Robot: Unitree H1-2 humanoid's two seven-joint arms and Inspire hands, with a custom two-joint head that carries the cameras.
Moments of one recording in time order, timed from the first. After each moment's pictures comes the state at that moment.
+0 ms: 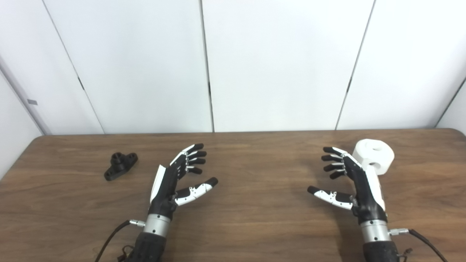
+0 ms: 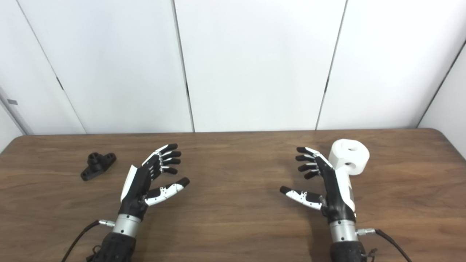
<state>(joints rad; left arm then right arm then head) -0.22 0.10 -0.04 0.24 0.15 -0.35 0.02 -0.17 -0.16 0.03 0.11 -0.41 -0.21 -0.24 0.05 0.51</state>
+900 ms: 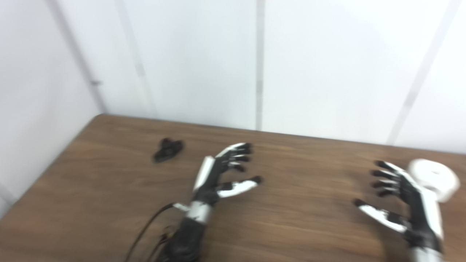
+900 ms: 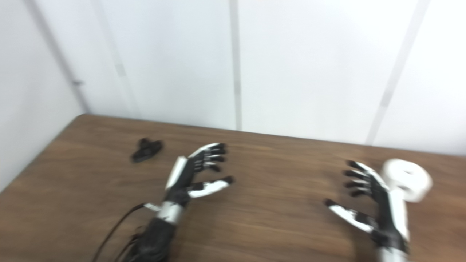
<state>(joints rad) -0.24 0.06 -0.06 0.27 0.21 -0.34 0.05 -0.17 -0.18 0.01 0.14 -0.31 -0.25 -0.22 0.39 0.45</state>
